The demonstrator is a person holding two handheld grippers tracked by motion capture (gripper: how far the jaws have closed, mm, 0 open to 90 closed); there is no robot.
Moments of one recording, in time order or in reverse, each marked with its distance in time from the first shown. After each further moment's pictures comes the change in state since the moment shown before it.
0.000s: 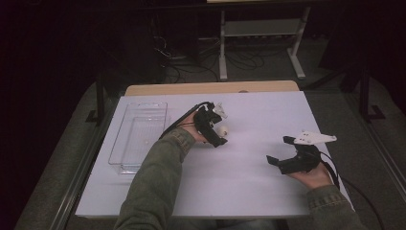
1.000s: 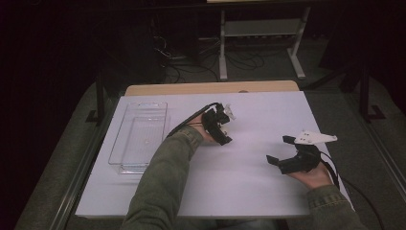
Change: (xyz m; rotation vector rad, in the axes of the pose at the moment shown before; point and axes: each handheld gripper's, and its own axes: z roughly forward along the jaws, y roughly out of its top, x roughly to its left) left arm -0.001 0.016 0.026 0.071 0.018 0.044; right arm 0.000 0.001 -0.001 -0.017 0.013 0.004
